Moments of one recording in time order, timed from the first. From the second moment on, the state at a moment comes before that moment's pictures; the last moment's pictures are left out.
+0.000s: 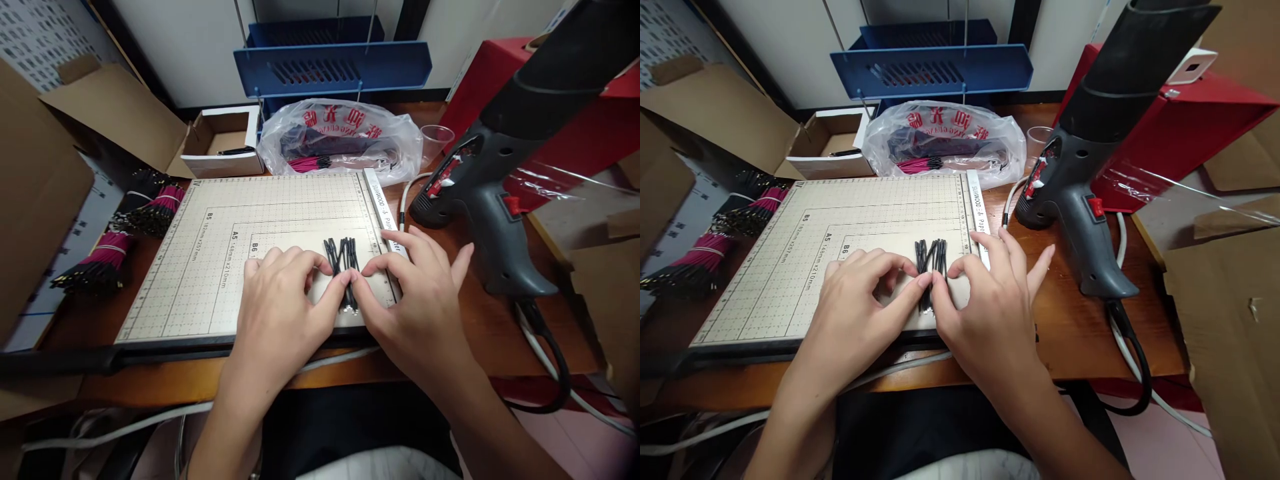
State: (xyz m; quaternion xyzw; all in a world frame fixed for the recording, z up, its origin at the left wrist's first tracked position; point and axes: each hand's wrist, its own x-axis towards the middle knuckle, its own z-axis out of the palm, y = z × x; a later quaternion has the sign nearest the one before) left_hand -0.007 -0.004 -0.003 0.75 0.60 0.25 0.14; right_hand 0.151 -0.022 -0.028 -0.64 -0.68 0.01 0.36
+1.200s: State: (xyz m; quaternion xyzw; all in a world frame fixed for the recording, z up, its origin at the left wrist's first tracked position) left_hand -0.008 -0.006 -0.004 0.75 0.60 0.25 0.13; right_hand 0.153 -0.021 -0.027 -0.63 -0.68 0.05 0.38
